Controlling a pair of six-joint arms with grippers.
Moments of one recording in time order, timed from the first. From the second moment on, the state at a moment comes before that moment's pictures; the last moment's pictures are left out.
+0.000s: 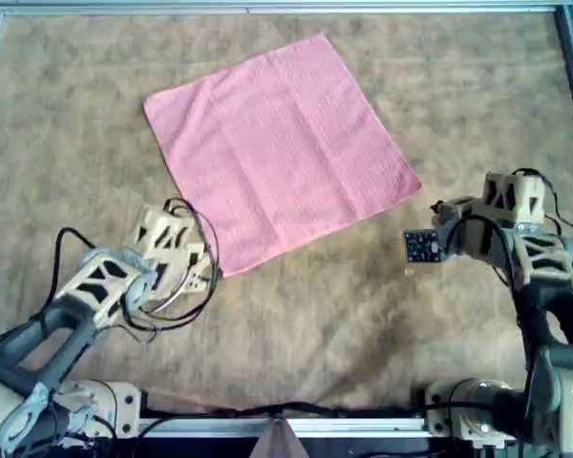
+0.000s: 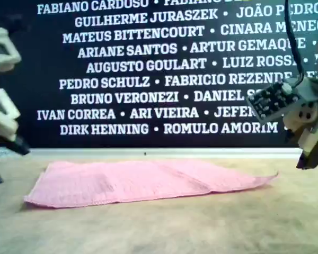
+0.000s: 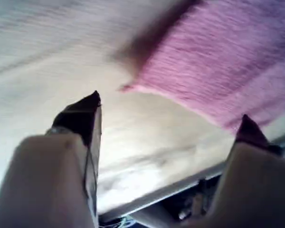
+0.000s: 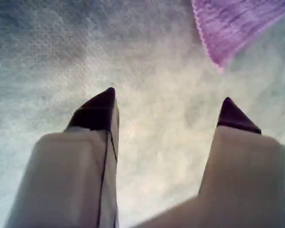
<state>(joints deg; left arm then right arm) -28.8 107.7 125.9 36.9 15.0 -13.7 -3.0 96.9 115.9 40.9 -12.7 -12.8</state>
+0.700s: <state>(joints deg) -38.3 102.0 124.0 36.8 15.7 -13.7 3.0 77.8 99.8 40.8 -12.7 -12.7</state>
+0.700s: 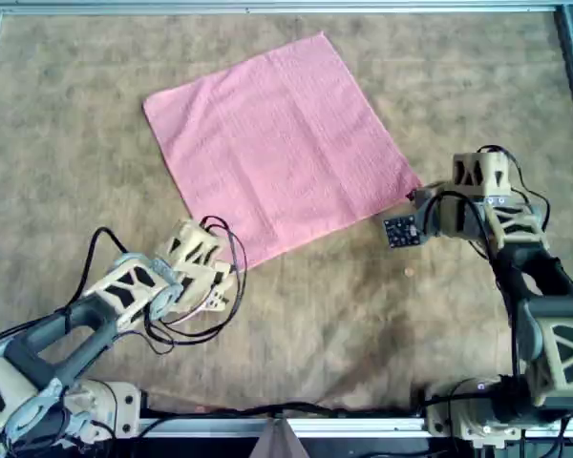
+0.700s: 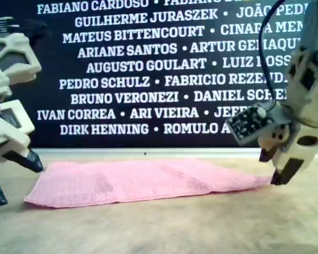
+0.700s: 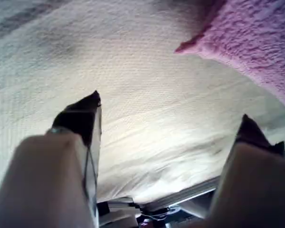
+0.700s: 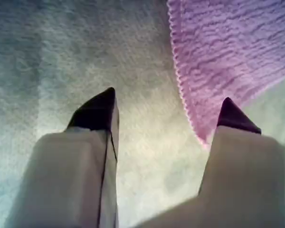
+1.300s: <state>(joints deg) -39.8 88.5 115.7 36.3 5.8 -13.8 3.1 75.7 97.5 40.8 -12.7 -12.7</state>
